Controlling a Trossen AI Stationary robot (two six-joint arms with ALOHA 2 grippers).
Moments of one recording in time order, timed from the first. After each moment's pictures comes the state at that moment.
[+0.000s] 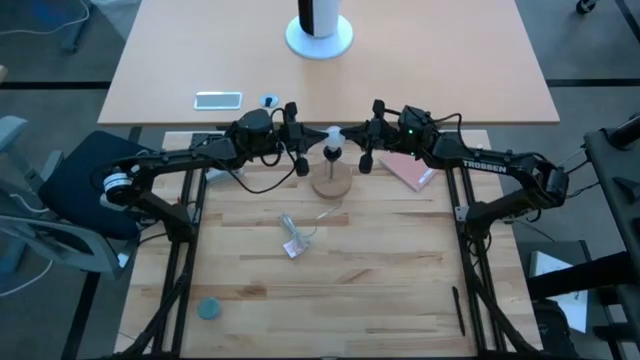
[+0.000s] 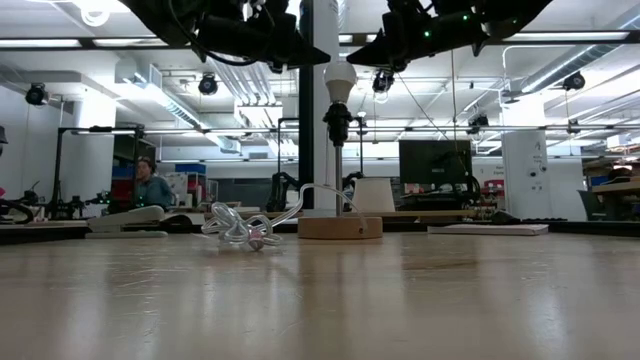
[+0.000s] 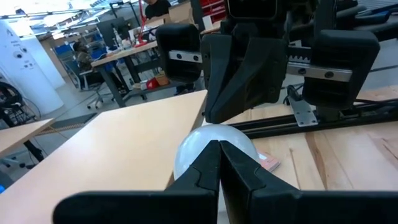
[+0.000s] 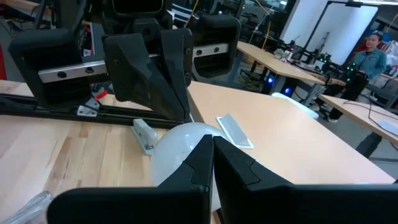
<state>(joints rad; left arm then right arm) 0.44 1.46 1.05 0.35 0.19 0.32 -0.46 1.33 0.96 0.29 -0.19 -0.33</state>
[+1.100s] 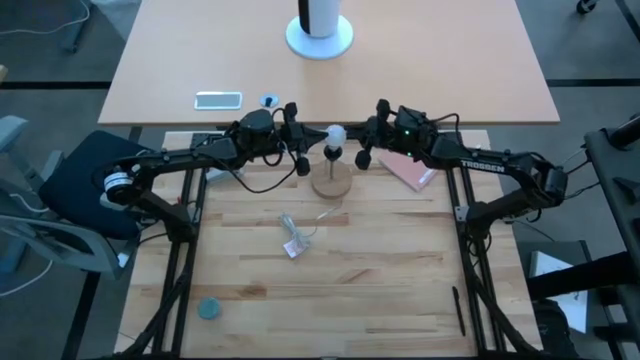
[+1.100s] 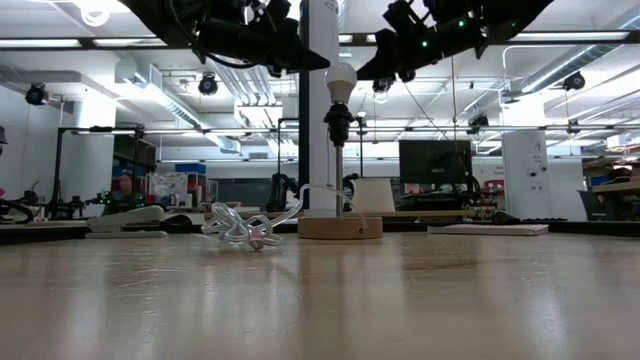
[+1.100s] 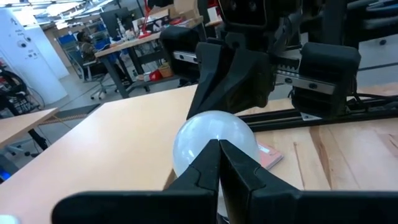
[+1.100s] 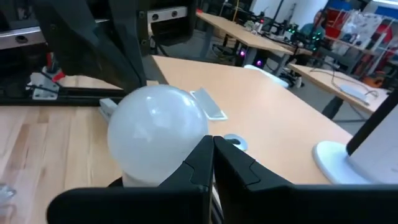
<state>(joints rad) 0.45 1.47 1.05 0.32 0.16 0.31 -0.47 1.35 0.96 0.25 -0.05 -0.30</state>
